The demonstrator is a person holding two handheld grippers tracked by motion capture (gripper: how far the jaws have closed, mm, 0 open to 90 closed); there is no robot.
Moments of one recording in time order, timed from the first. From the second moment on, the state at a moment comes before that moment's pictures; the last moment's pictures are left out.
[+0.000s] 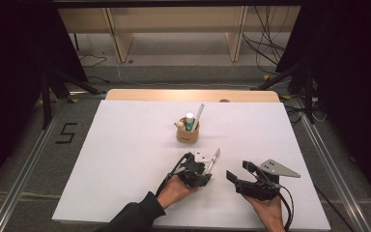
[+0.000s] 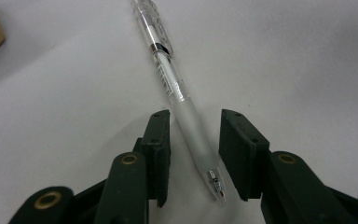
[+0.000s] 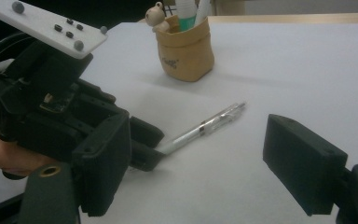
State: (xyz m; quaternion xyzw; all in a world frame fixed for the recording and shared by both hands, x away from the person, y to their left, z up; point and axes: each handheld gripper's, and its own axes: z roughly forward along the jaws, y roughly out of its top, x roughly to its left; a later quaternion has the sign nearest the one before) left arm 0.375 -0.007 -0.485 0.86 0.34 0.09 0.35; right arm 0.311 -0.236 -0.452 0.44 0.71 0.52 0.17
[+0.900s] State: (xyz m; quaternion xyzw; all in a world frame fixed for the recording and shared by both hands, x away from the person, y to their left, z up) left arm 0.376 -0.010 -0.486 0.86 0.36 0.11 0.35; right arm 0.311 -0.237 -0.453 0.44 0.71 0.52 0.17
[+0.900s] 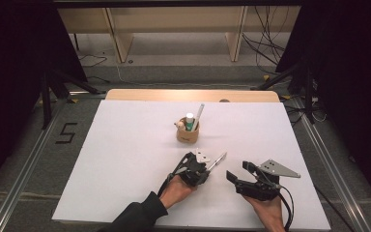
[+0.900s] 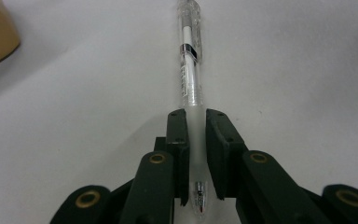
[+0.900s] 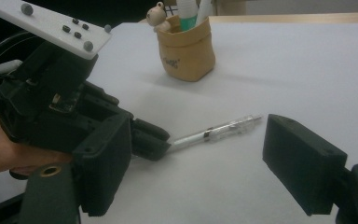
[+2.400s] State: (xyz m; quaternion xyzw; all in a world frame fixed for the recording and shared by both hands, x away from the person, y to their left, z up) left arm 0.386 0.061 -0.438 0.90 0.28 0.02 0.34; right arm 0.302 -0.209 -0.447 0.36 0.76 0.49 0.21
